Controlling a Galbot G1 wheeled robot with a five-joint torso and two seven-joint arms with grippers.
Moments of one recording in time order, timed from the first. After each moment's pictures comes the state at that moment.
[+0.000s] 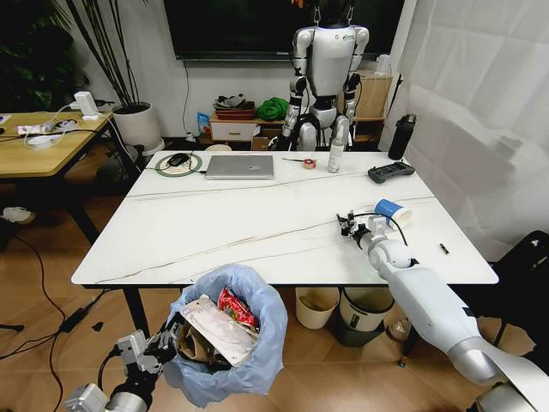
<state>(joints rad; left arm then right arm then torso) 1.92 -1.37 -0.70 -2.24 -0.72 0.14 0.04 -0.55 1.12 0.01 1.10 0.64 -0.27 -0.05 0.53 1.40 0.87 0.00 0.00</state>
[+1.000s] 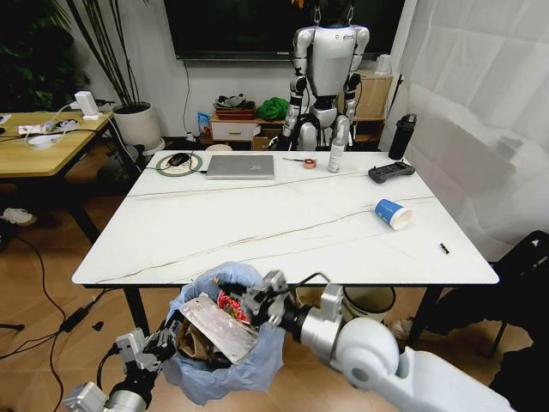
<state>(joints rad) 1.92 -1.38 -0.70 -2.26 -0.72 0.14 0.04 -0.90 0.92 -0.38 2.06 0.85 -0.23 -0.01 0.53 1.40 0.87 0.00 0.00</state>
